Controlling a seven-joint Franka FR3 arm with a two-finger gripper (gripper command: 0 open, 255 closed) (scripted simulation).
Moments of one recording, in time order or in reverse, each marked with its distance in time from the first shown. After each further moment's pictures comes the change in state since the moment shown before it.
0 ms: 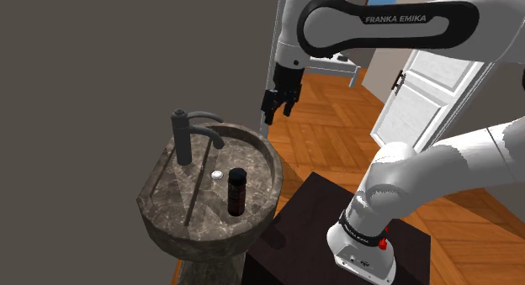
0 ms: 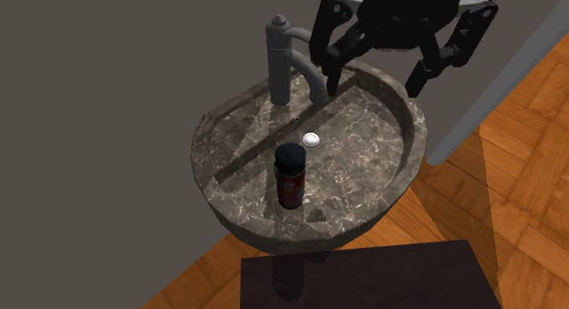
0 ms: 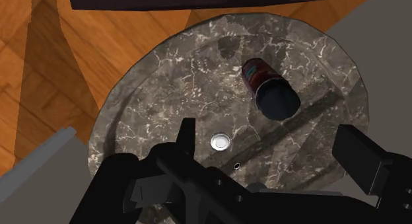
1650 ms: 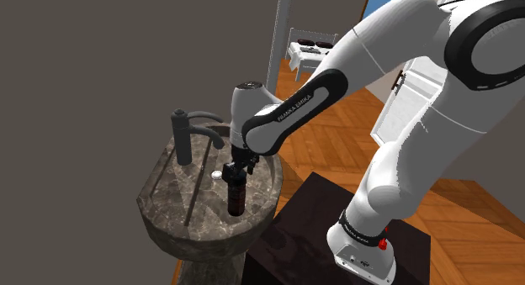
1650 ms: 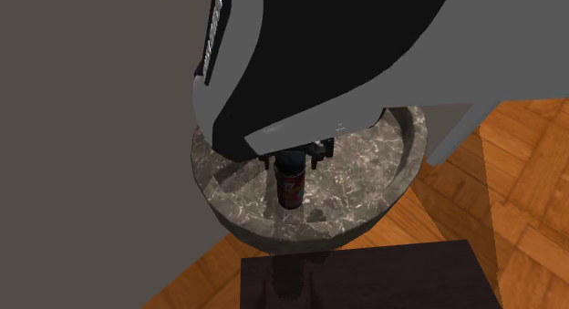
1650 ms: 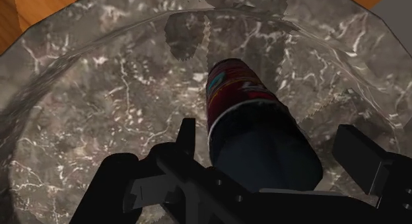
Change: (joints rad) arm 0.047 0.559 0.177 -0.172 0.035 0.695 0.154
